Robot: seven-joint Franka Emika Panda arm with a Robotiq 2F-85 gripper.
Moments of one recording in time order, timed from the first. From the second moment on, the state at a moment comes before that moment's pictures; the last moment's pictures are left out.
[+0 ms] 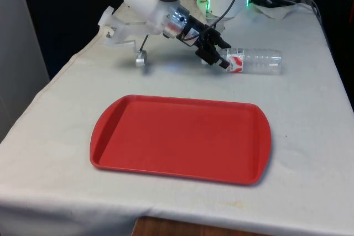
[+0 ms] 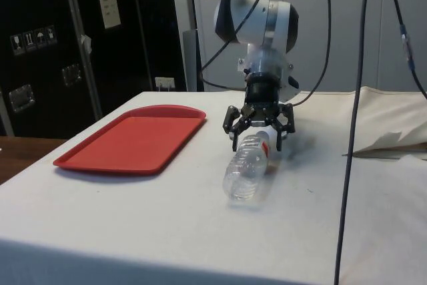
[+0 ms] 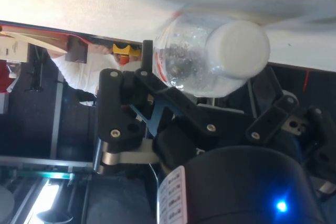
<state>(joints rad) 0.16 0.53 -0.52 -2.32 1.15 1.83 0.29</state>
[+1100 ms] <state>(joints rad) 0.17 0.53 -0.51 -2.34 1.20 1.83 0.26</state>
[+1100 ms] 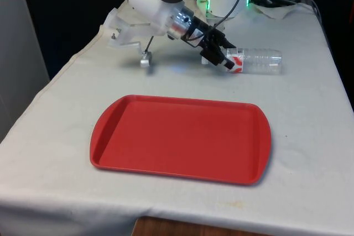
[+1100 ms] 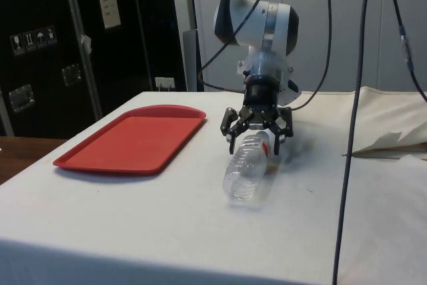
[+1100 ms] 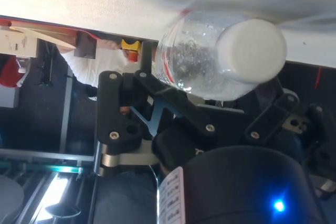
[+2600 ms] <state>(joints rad) 0.18 0.54 -0.51 -2.33 1.21 1.83 0.25</state>
